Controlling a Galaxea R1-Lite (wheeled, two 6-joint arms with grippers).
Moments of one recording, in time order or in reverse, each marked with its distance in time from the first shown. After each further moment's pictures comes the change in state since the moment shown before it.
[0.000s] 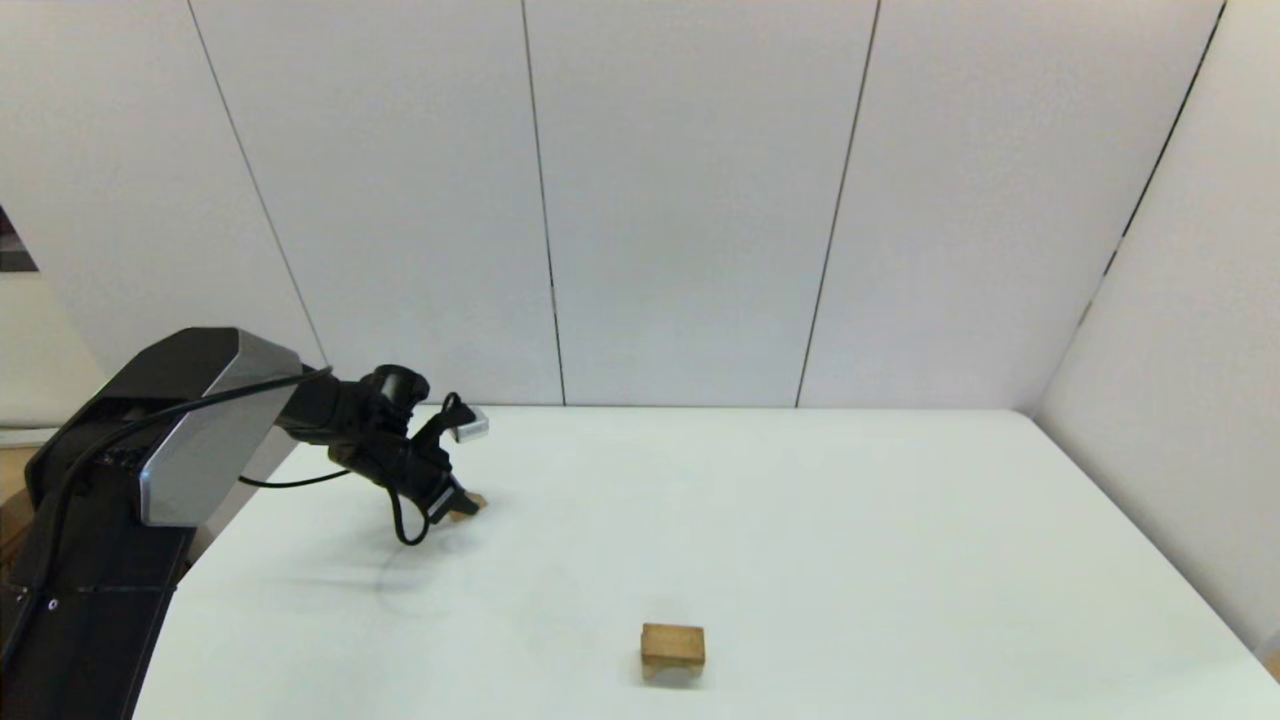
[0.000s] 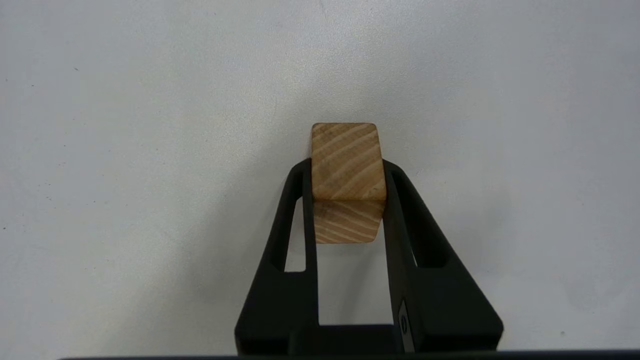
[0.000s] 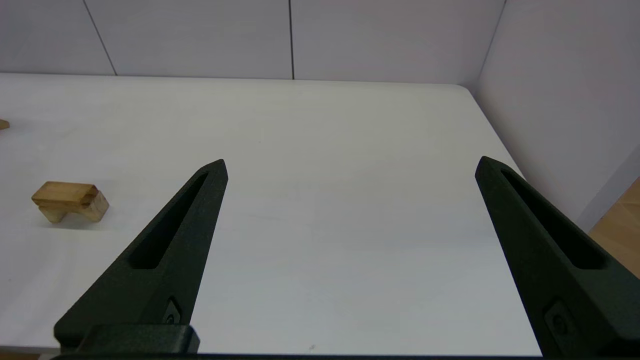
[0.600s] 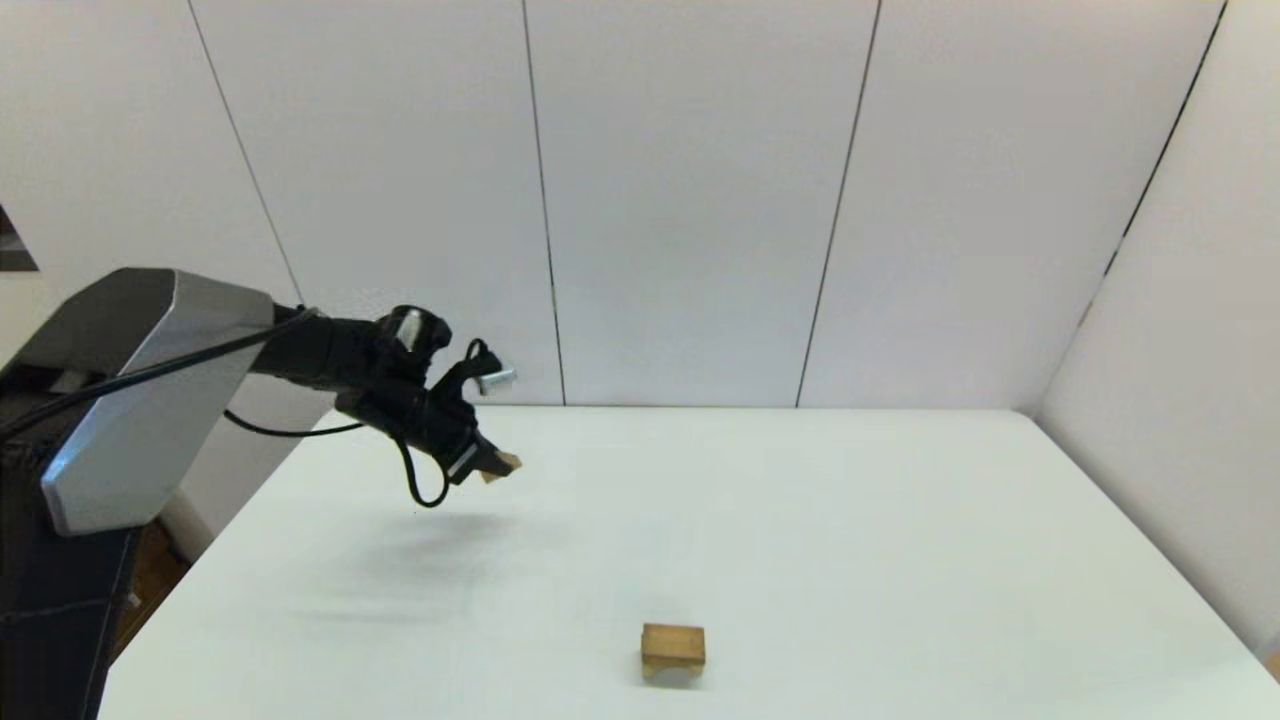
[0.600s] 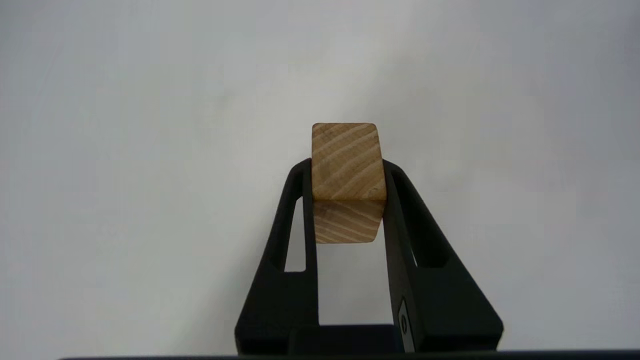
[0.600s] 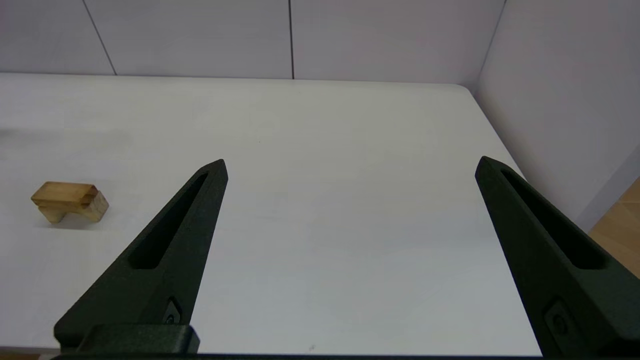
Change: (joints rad) left arm -0.106 -0.200 0.001 0.126 -0.074 -0.011; right arm 0.000 0.000 0.000 0.000 0.000 0.000
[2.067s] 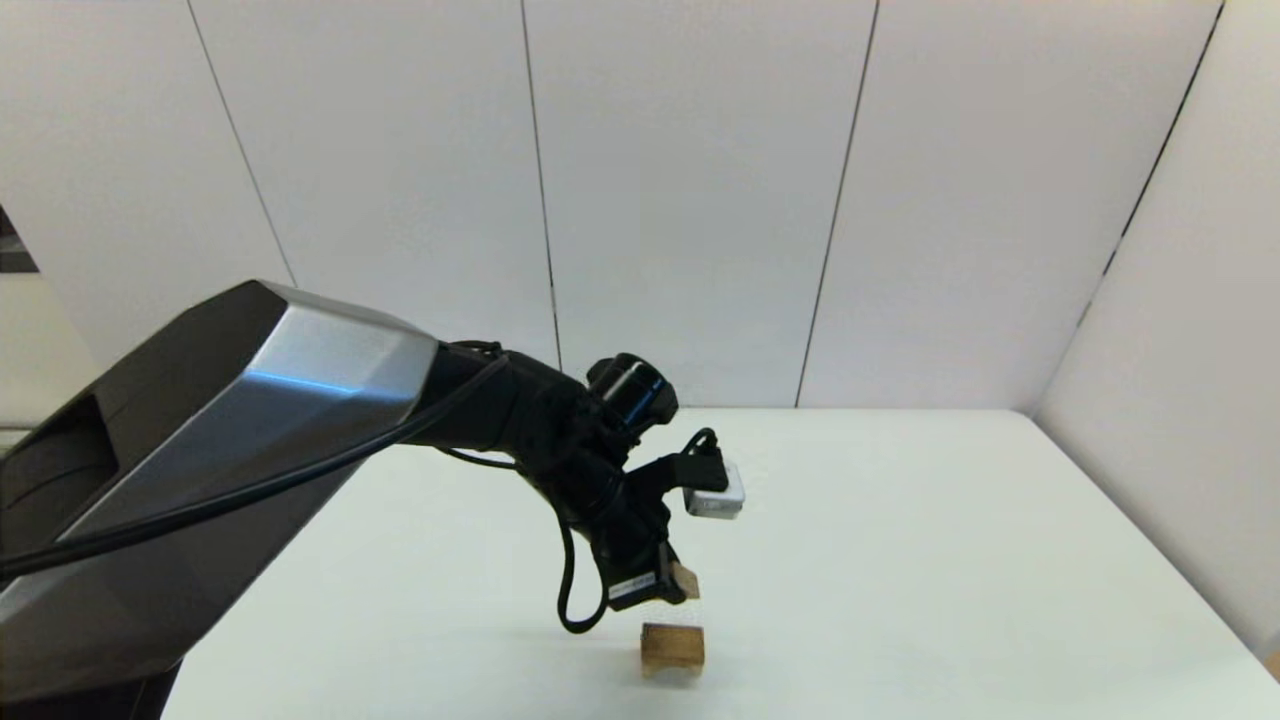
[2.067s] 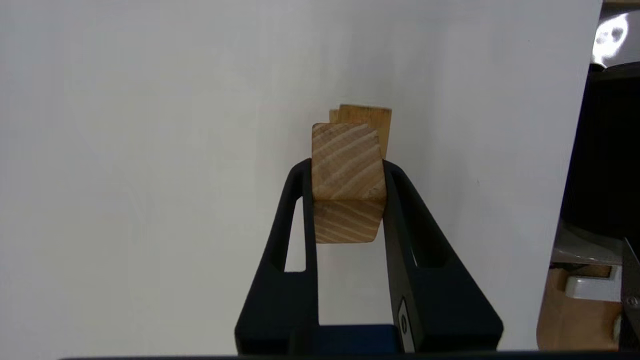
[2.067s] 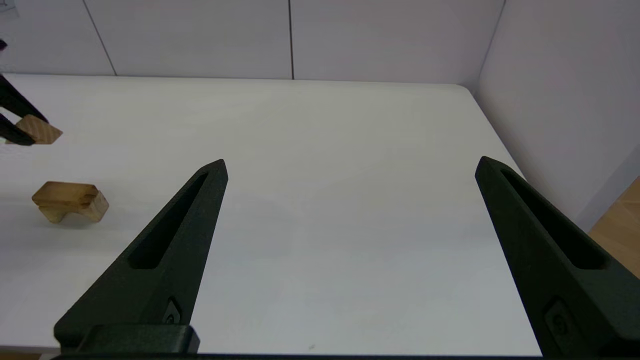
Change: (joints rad) left arm -0.551 -0.113 0.104 0.060 0.104 0.032; right arm 0.000 0.000 -0.001 0.000 0.000 0.000
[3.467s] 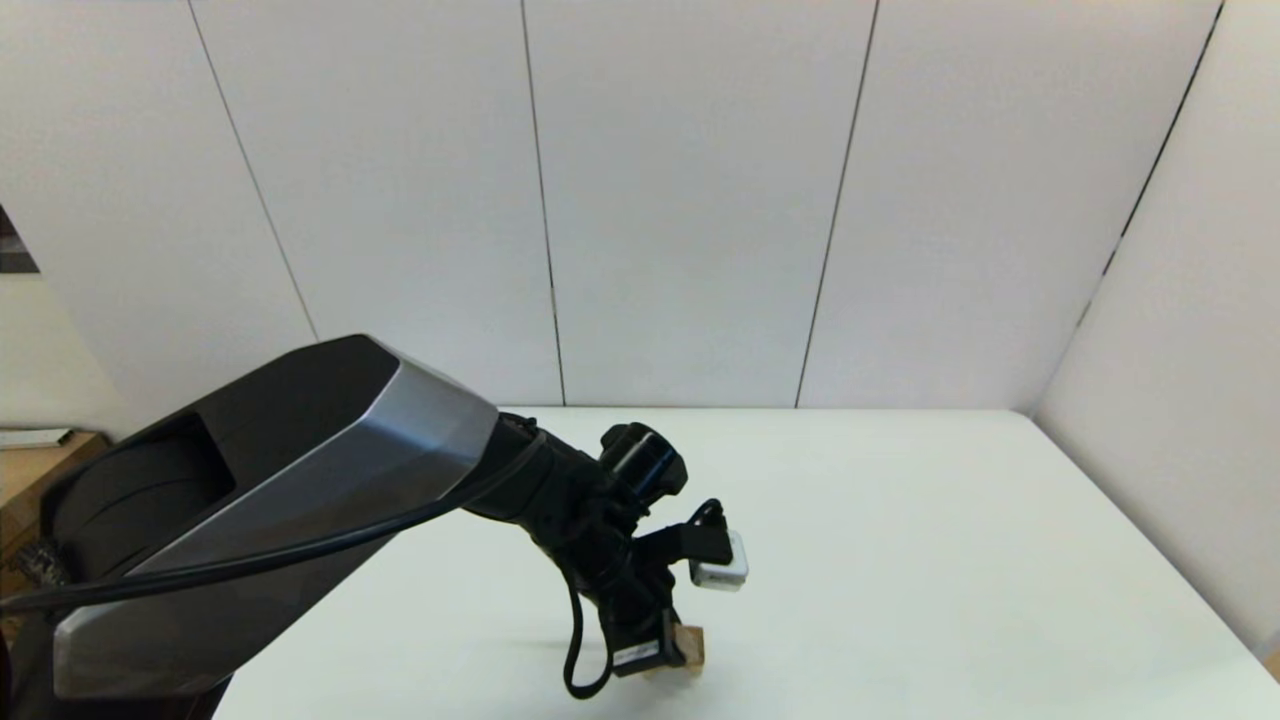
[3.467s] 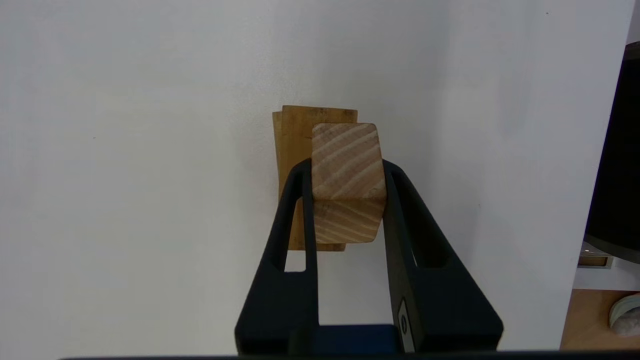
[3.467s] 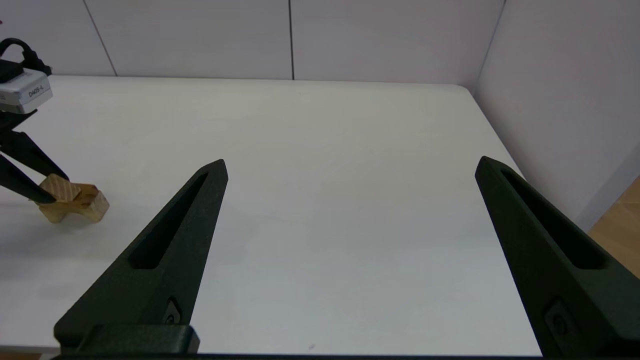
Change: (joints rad) left arm -0.035 0.063 0.180 -0.194 0.010 -0.012; right arm 0.000 0.000 0.000 0.000 0.000 0.000
